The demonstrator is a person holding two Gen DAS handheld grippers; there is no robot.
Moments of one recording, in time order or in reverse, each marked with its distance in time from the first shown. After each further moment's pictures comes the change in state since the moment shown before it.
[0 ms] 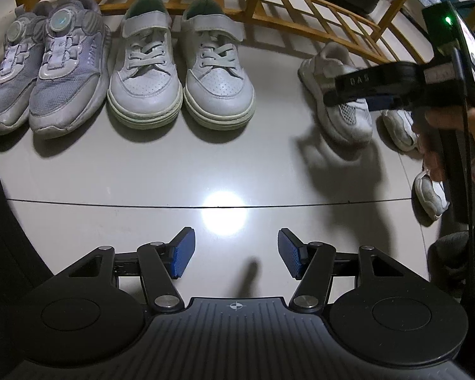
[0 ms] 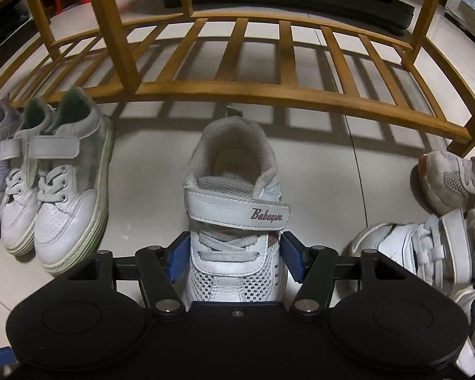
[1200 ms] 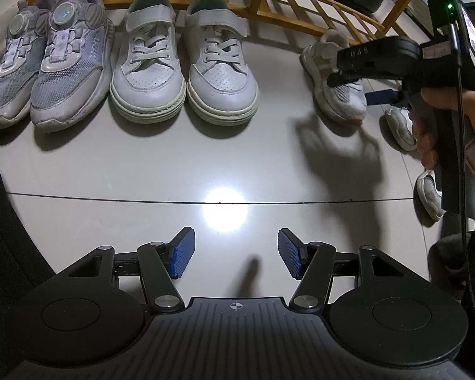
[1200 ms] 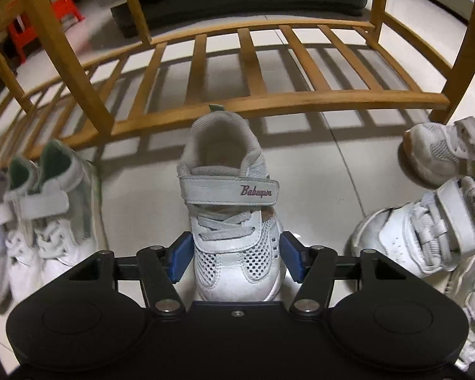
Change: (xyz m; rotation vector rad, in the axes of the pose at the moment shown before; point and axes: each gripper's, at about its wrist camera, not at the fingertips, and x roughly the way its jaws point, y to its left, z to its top) left arm 0.001 0.001 0.000 -0.009 0.009 0.001; right arm 0.003 -0.002 0.014 0.231 -0.044 -0.005
